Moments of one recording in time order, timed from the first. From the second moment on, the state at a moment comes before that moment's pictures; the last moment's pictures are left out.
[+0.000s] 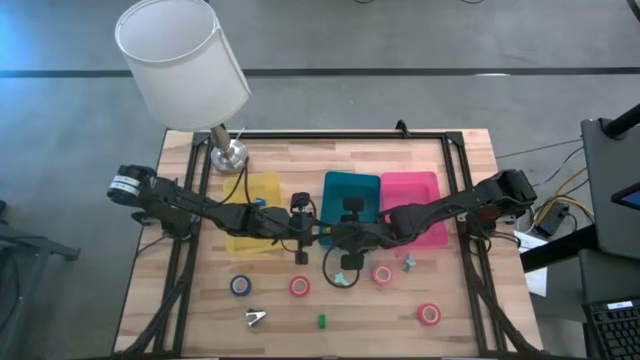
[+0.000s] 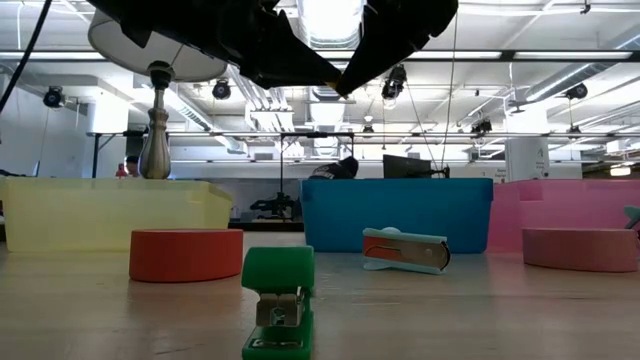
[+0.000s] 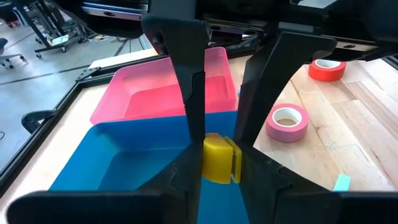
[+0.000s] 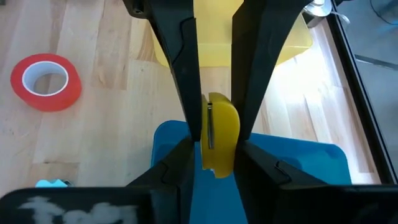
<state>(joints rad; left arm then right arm) -0.18 1.49 0.83 0.36 -0.25 0.13 0.26 1.70 1.32 -0.51 0.43 0.07</state>
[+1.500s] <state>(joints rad) -0.17 1.11 0.75 -0.81 -0.41 -0.34 0.26 1.67 1.32 -0.75 0.42 0.21</state>
